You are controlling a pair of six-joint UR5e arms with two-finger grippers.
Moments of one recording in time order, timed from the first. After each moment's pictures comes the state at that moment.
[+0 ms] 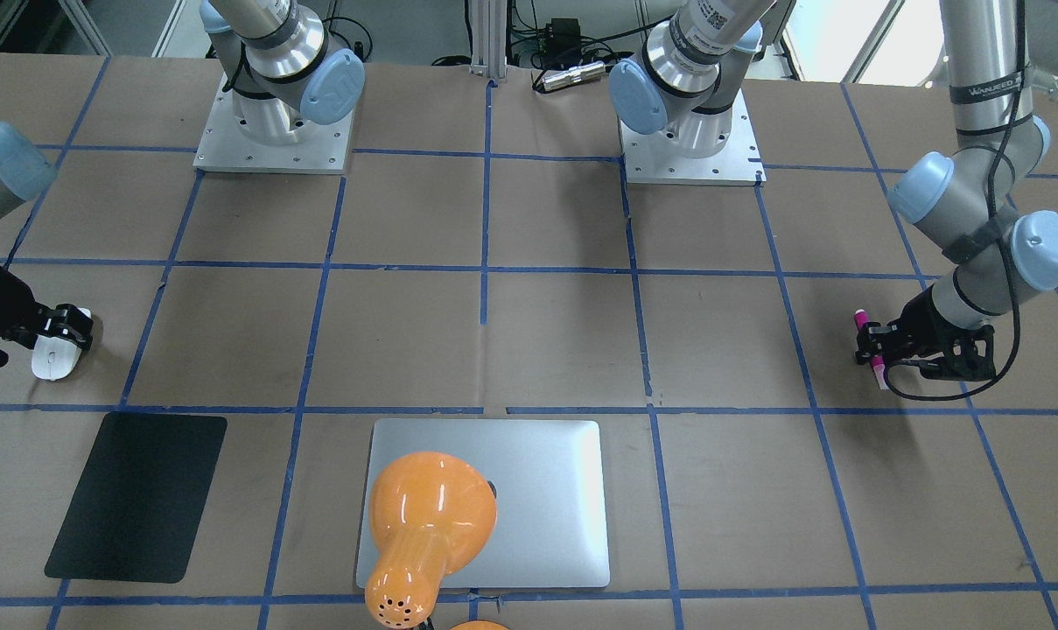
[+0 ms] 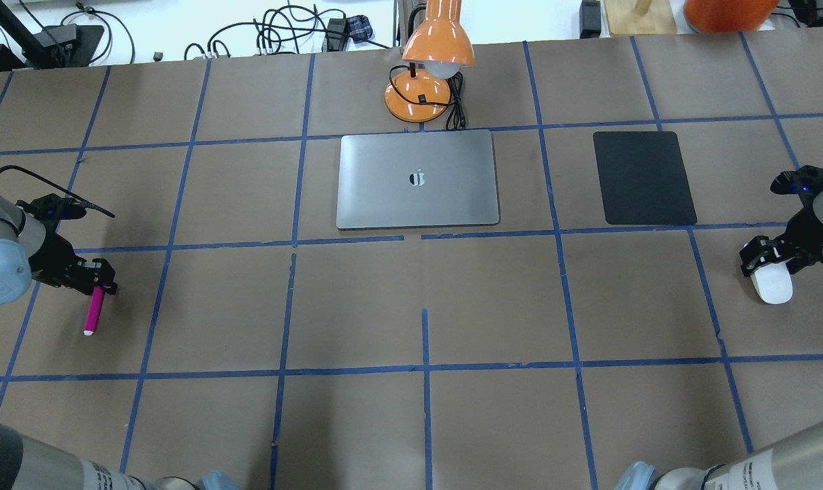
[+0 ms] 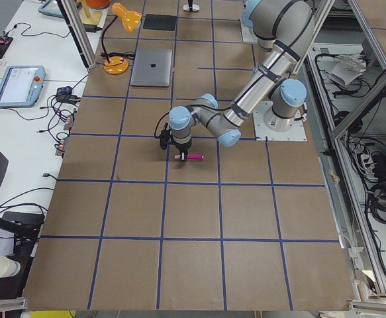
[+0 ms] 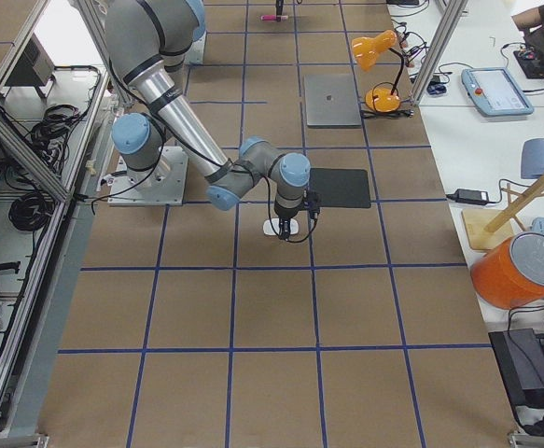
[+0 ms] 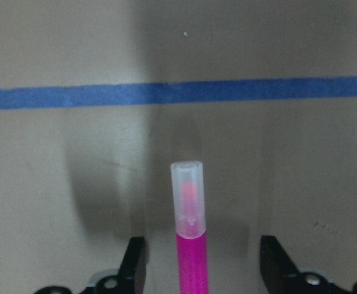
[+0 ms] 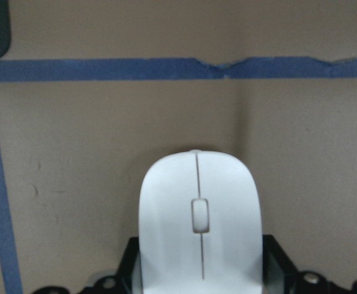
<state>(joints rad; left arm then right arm) -0.89 -1.93 -2.01 -0.83 1.58 0.70 0.90 -1.23 2.03 -2.33 -1.63 -0.67</state>
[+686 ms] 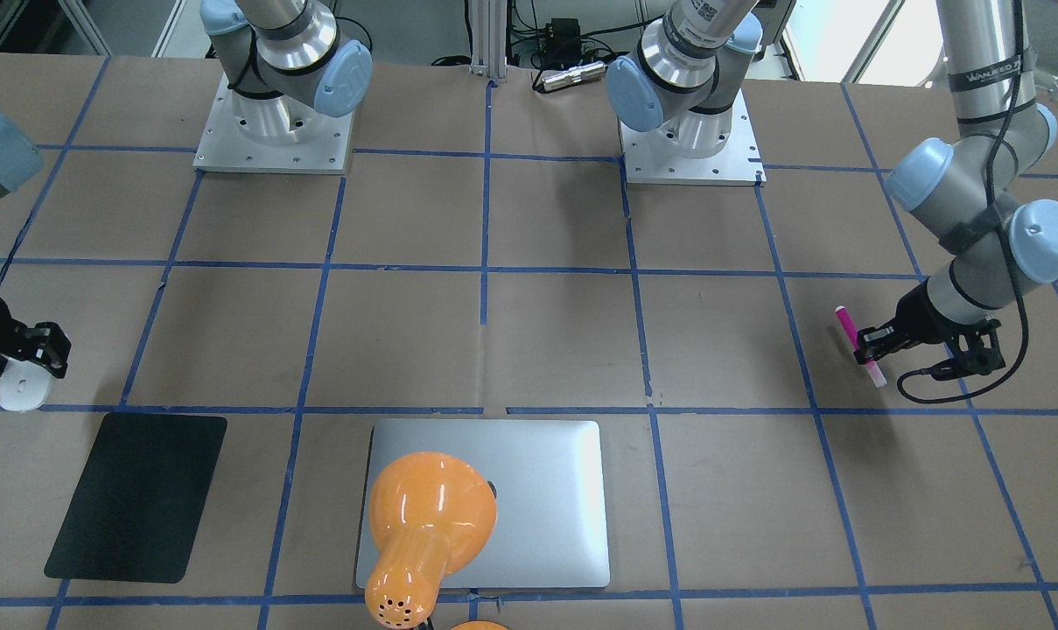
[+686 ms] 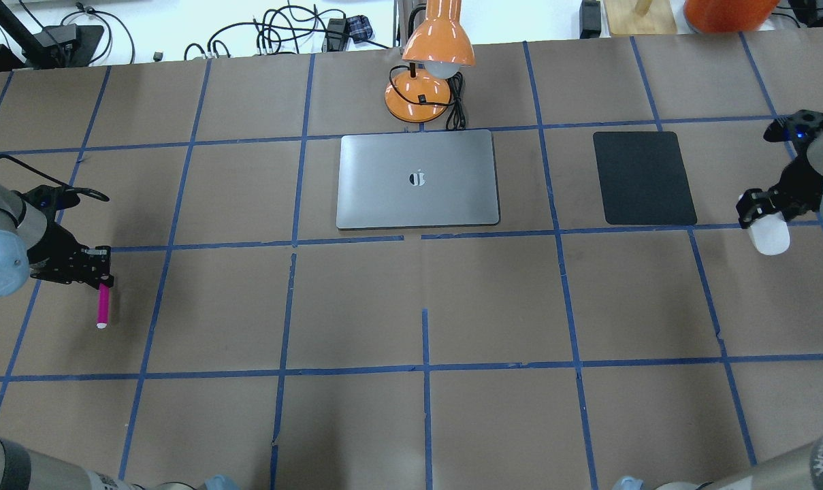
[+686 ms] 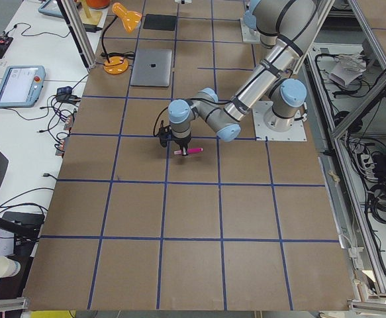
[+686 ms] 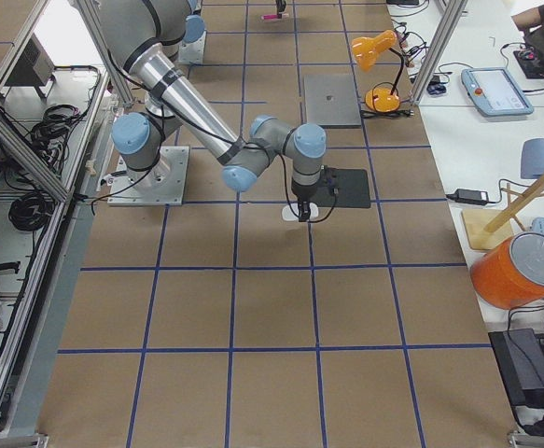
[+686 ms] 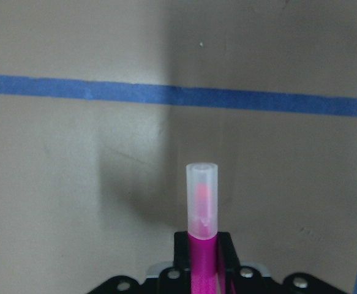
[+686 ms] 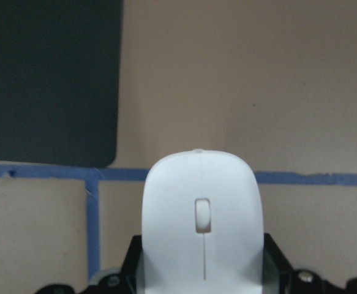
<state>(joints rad) -0.96 -1.87 -2.00 -0.91 1.55 0.33 1.06 -1.27 1.86 -2.21 -1.60 -0.56</state>
